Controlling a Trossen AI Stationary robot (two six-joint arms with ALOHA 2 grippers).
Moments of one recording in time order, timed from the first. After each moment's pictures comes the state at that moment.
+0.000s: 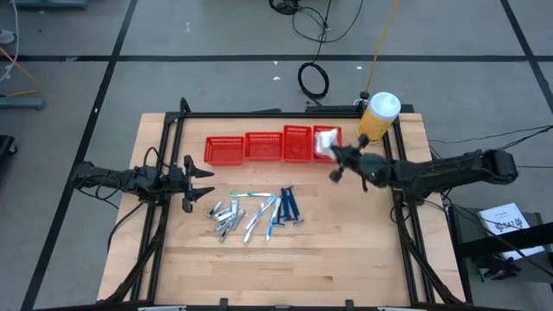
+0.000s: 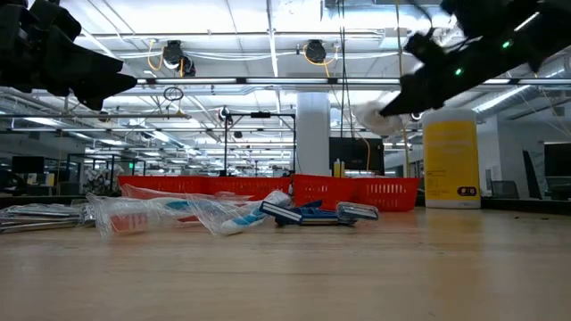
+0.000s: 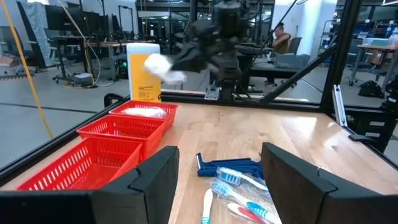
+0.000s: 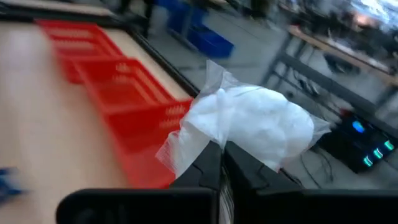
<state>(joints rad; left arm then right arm) -0.20 0.01 0.05 -0.03 -0.28 -0.03 -0.12 1.01 0.38 0.30 0.64 -0.08</state>
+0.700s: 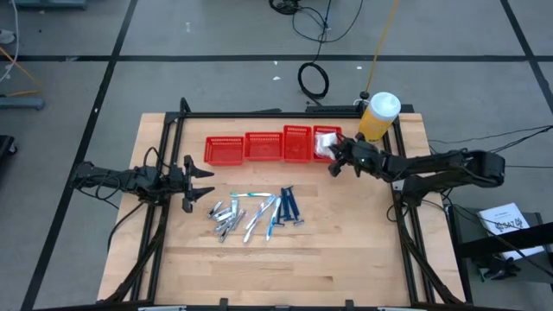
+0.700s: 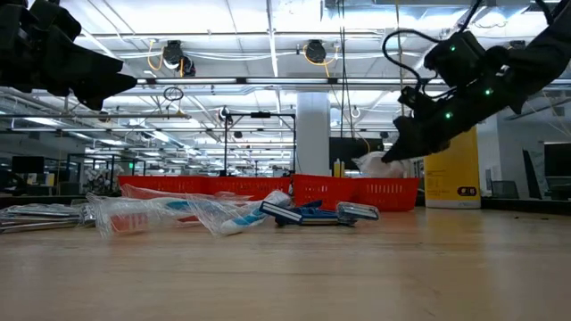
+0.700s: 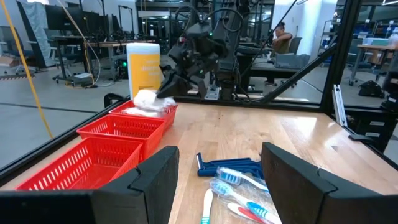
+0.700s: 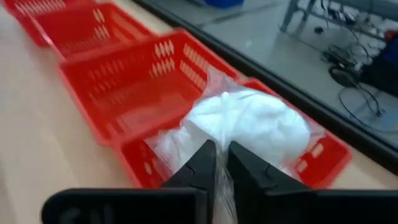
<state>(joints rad) -0.20 0.01 0.05 -0.03 -0.28 -0.03 -0.37 1.18 0.28 0.47 0.33 0.09</state>
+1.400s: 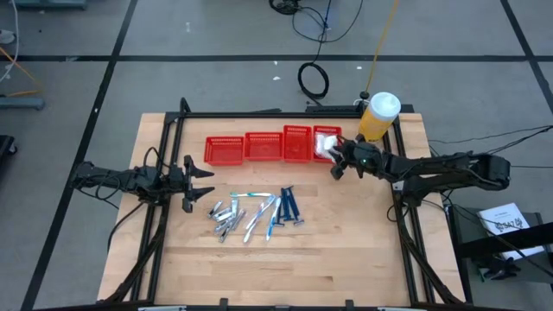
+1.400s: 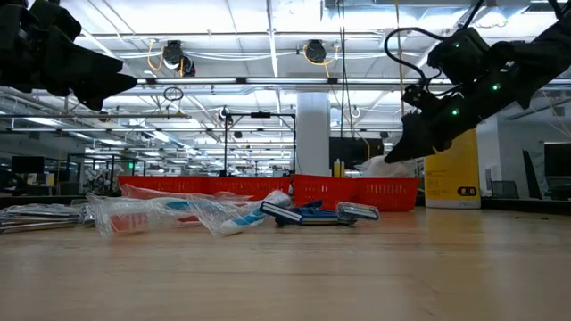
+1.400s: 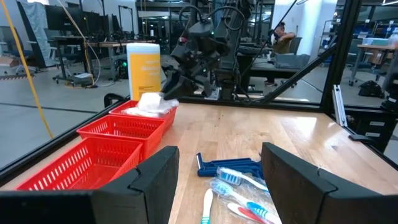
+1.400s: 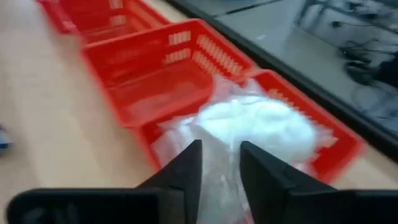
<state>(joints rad) -0.20 0.01 0.05 -0.03 -0.28 -0.03 -0.37 1.12 0.28 0.36 0.27 0.09</state>
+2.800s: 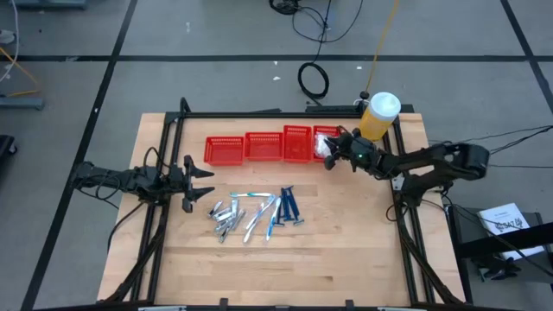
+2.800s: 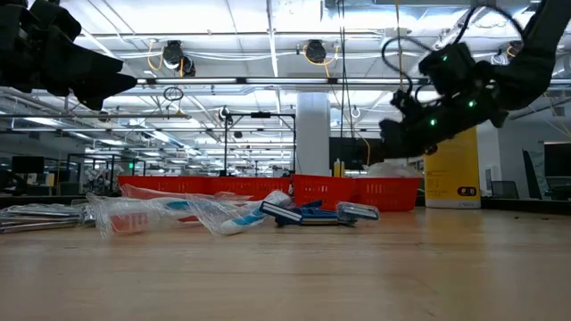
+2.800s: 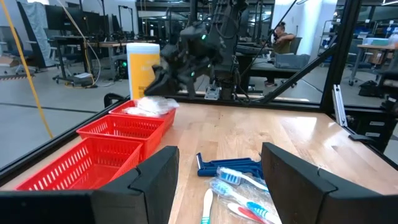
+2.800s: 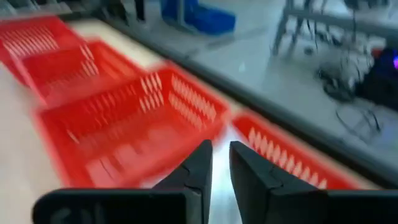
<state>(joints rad) -0.20 0.01 0.05 -0.03 -0.28 -0.03 -0.44 1.35 0.28 0.77 0.30 0.06</state>
